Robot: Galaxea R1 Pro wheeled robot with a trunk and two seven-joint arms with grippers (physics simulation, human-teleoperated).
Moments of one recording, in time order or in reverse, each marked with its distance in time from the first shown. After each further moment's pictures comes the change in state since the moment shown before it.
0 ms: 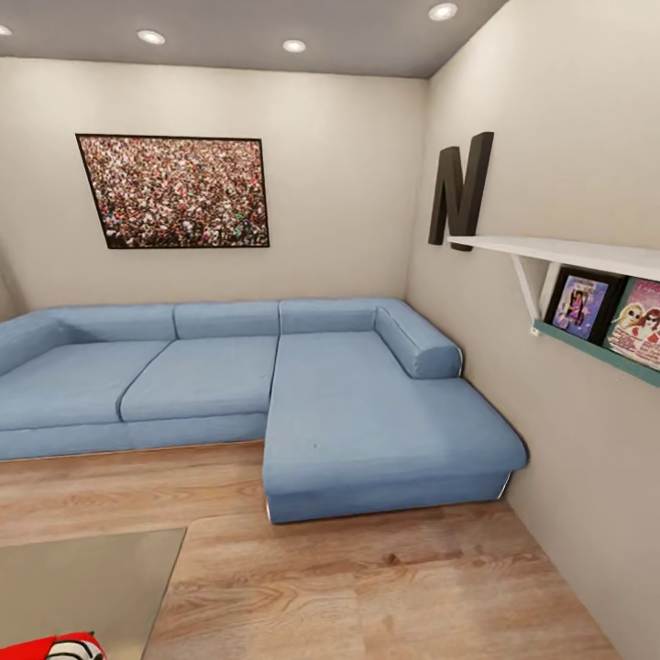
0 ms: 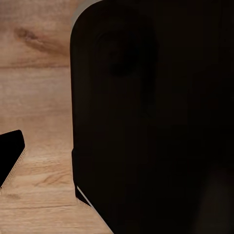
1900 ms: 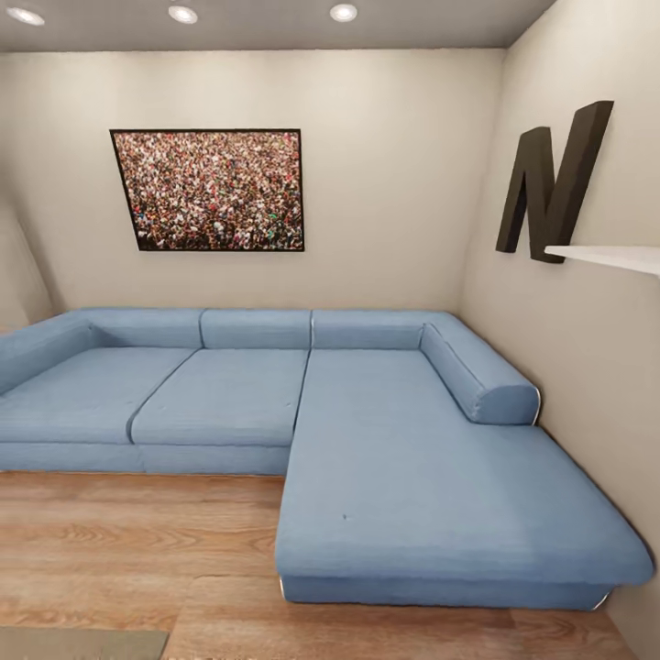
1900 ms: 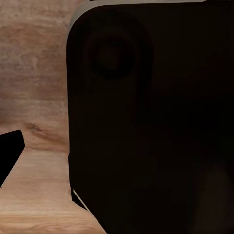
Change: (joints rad) left arm 0.000 -0.005 0.002 -0.002 0.002 -0.012 -0.002; right arm 0.000 0.000 0.002 0.000 -0.001 -0.031 -0.005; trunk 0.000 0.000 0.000
